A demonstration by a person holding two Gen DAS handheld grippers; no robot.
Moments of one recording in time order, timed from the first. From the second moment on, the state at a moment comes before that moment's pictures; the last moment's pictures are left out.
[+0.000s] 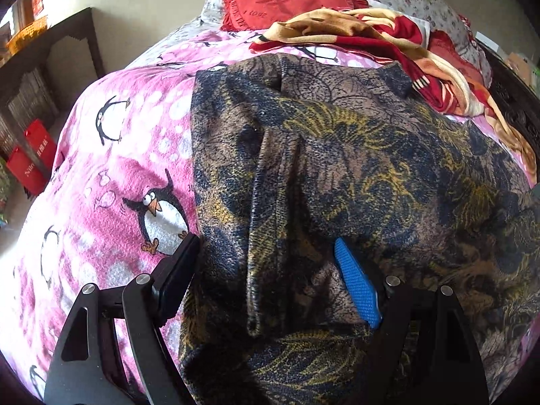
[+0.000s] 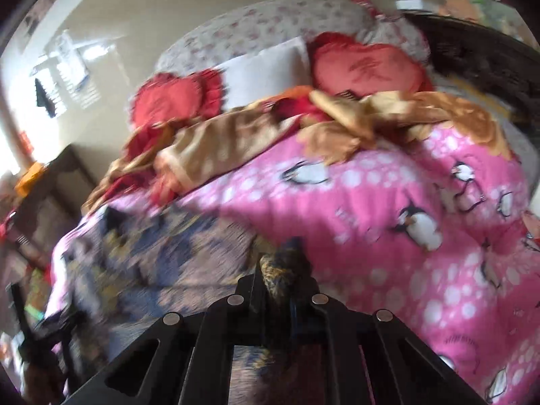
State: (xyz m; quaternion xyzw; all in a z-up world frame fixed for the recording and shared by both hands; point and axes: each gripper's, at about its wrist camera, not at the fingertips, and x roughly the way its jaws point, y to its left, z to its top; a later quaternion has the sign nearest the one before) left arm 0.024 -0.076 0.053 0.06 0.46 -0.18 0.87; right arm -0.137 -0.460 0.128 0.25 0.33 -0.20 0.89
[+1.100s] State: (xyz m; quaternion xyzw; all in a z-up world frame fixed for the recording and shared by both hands) left arm 0.064 -0.090 0.079 0.10 0.45 -0.25 0.85; right arm -0.217 -0.426 0.083 0.34 0.38 -0.11 0.85
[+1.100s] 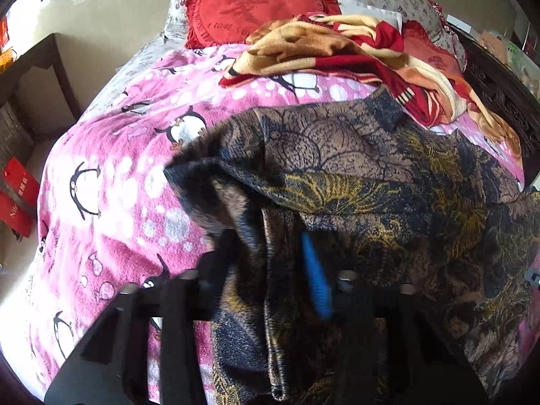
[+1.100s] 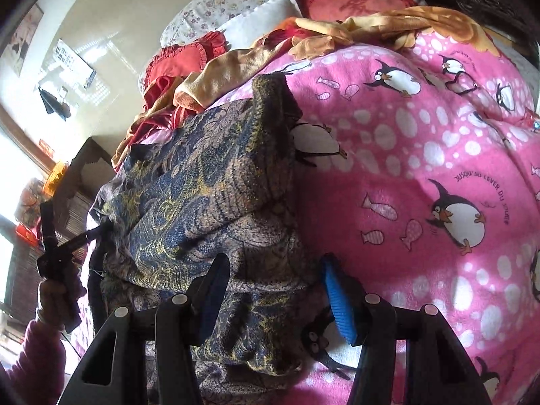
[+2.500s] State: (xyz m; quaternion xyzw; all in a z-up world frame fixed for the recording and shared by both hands) left arm 0.032 -0.052 0.127 0.06 0.43 -0.28 0.86; right arm -0.217 -0.407 0.093 0.31 0.39 -0.11 0.86
